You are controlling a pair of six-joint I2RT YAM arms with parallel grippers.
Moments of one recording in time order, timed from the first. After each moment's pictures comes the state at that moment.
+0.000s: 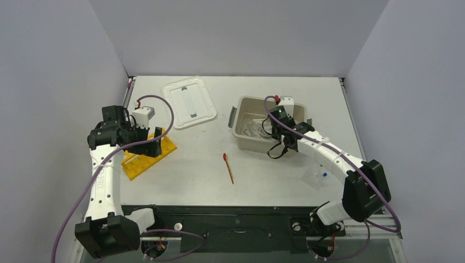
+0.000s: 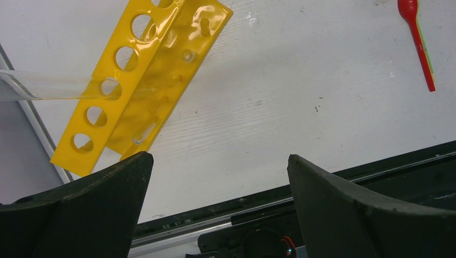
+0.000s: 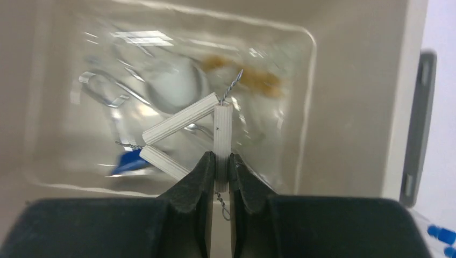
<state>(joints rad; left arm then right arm) 0.19 1.12 1.16 -1.10 0.29 0.35 0.57 1.44 1.10 -0.45 0.47 0.37</state>
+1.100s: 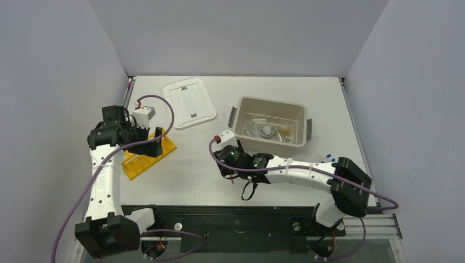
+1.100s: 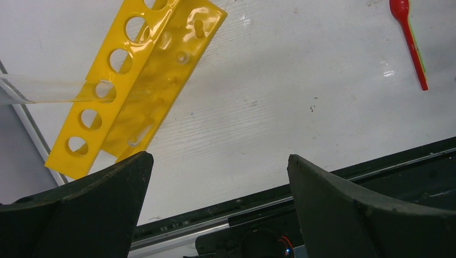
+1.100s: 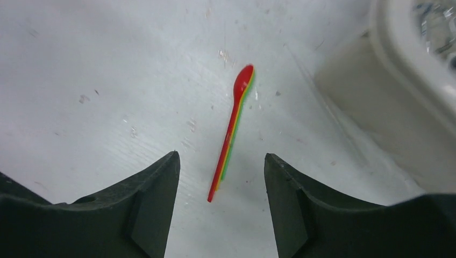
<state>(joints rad) 0.19 1.12 1.16 -1.10 0.31 0.35 1.13 1.50 1.06 -0.30 0.45 0.38</state>
